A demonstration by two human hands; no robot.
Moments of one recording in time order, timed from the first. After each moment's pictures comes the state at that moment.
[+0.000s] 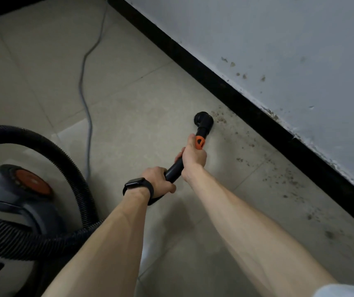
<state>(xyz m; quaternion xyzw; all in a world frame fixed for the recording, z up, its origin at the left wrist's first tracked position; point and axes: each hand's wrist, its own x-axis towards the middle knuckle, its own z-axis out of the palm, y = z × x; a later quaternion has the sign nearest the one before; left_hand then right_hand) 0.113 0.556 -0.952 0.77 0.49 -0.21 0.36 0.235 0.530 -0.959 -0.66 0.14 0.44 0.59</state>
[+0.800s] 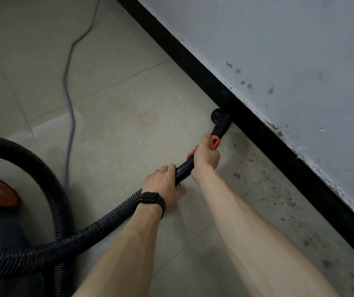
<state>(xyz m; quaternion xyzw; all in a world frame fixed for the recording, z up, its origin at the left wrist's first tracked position) 0.166 0.549 -0.987 0.85 0.45 -0.05 0.25 0.297 0.555 -0.974 -0.71 0.15 0.36 0.59</state>
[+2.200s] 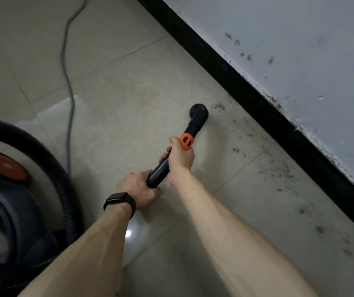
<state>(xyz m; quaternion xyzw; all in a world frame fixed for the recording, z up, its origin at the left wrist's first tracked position) 0.075 0.520 -0.980 0.78 0.51 -0.14 0.33 0.208 0.516 -0.976 -0.63 0.17 0.46 0.60</state>
